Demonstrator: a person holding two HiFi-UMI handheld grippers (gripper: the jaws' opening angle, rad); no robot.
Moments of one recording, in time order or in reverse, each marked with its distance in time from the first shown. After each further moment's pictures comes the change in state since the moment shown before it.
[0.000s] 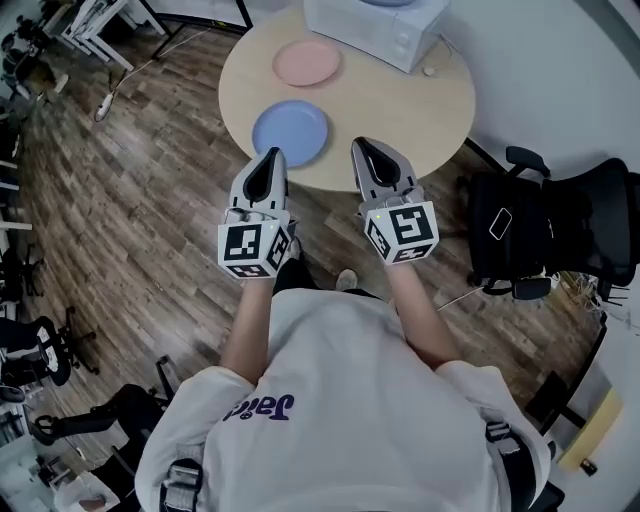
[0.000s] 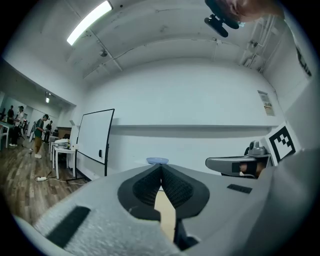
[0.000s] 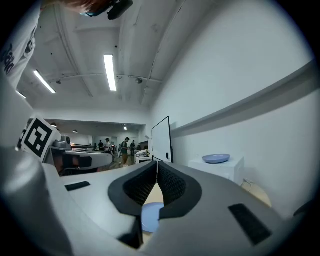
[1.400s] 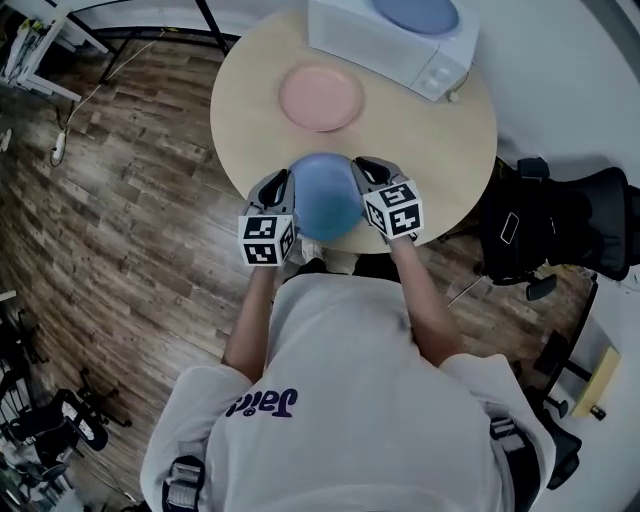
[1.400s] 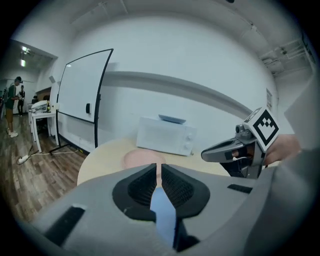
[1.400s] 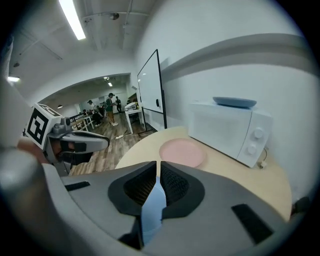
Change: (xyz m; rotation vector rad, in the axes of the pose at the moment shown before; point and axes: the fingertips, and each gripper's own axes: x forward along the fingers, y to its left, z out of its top) left arm 0.204 0.220 -0.177 -0.099 0.439 -0.218; right arm 0.273 -0.058 -0.195 0.070 0.620 -0.088
